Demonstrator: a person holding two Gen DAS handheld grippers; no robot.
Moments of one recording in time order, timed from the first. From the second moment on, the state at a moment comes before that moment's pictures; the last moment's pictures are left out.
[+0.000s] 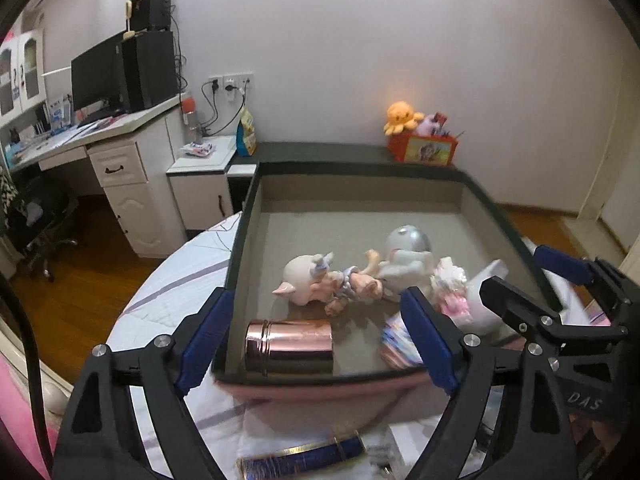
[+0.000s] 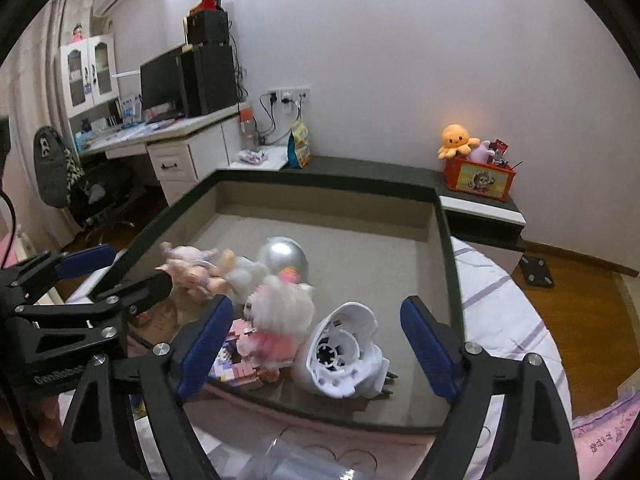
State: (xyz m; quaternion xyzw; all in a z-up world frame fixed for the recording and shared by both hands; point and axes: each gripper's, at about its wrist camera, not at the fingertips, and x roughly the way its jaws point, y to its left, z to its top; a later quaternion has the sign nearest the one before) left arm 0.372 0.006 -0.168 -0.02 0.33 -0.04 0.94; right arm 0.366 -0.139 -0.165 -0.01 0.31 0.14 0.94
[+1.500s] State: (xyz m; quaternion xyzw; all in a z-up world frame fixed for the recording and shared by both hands) left arm 0.038 -0.019 -0.019 0.03 0.05 -0.04 1.00; right arm 0.034 -0.165 -0.007 0.00 0.04 0.05 1.00
